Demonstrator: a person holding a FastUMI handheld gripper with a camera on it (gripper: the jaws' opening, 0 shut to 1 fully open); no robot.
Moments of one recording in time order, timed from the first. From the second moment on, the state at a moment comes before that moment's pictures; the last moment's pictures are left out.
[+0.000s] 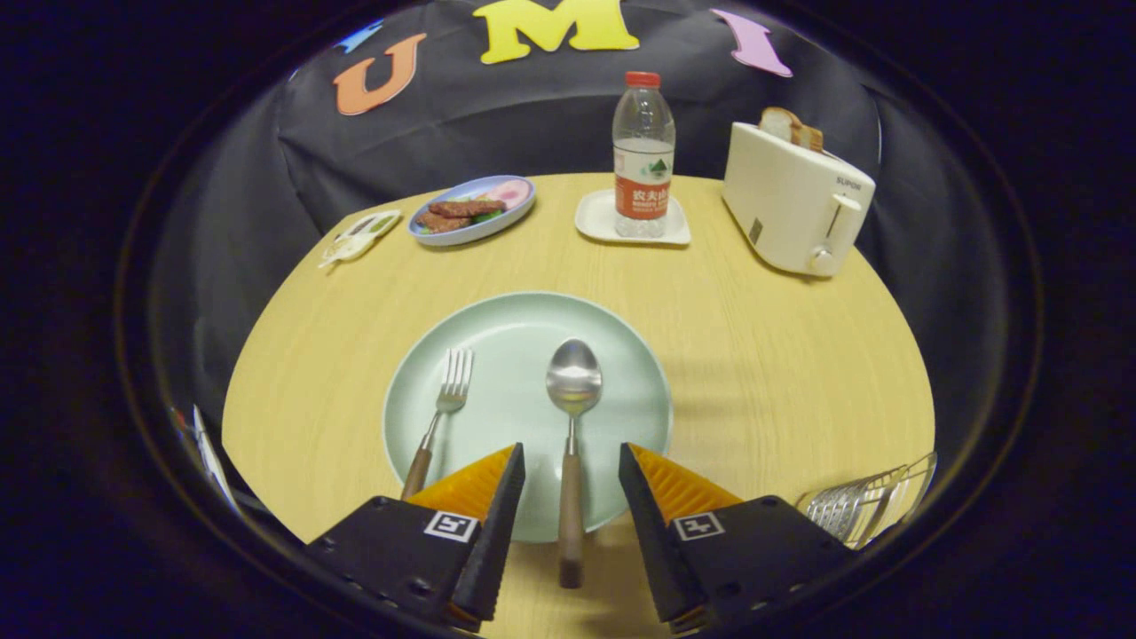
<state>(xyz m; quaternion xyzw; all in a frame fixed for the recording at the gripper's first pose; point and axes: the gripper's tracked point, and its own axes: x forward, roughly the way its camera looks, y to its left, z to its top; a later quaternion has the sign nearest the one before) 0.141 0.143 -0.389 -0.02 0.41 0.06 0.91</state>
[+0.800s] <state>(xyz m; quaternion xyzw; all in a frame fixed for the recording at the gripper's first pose) 0.107 0.133 -0.351 -0.01 0.41 0.07 0.91</state>
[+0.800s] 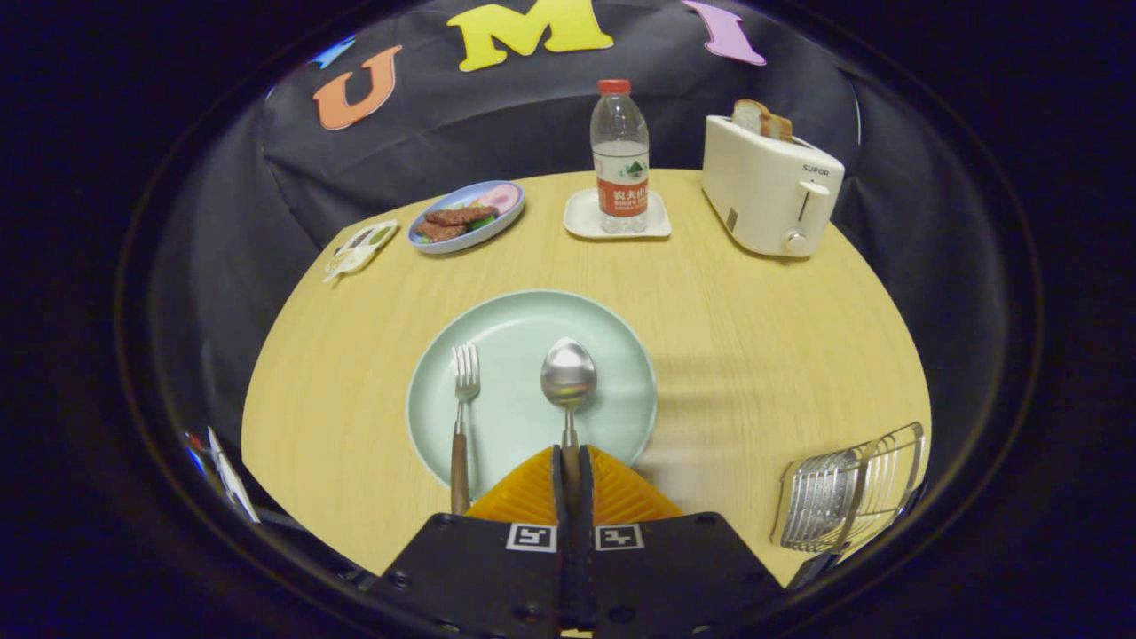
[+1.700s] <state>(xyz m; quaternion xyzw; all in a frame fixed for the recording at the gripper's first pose) 0.011 -0.047 -0.284 -0.04 0.40 0.04 0.92</state>
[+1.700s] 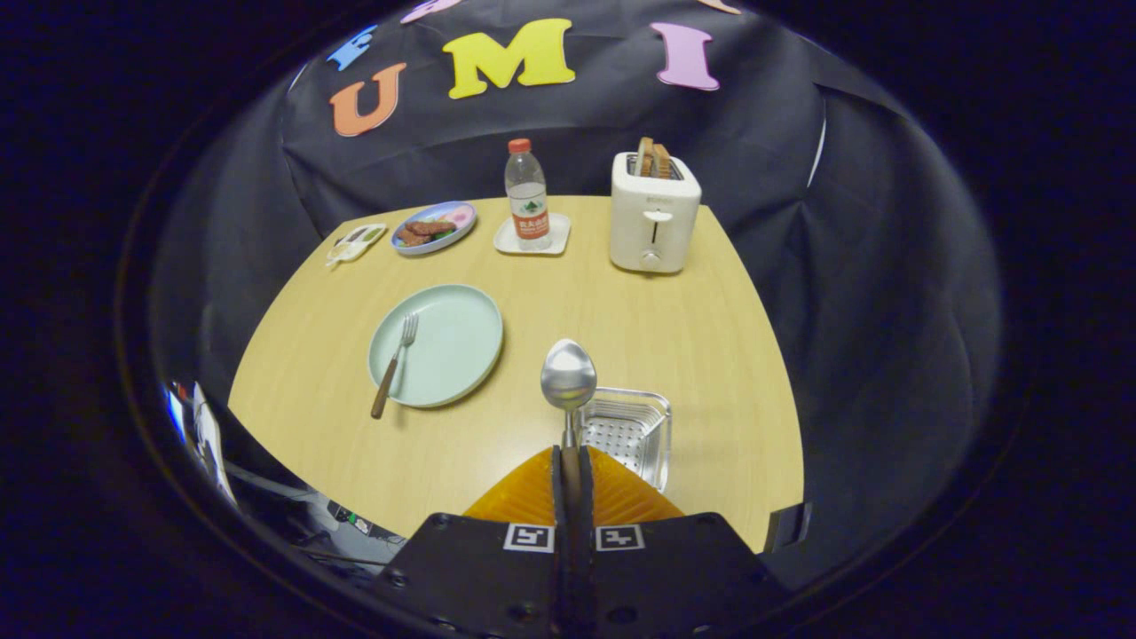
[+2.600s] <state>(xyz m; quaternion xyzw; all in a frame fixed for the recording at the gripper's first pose) 0.011 -0.073 -0.276 -0.01 0.46 0.04 0.89</state>
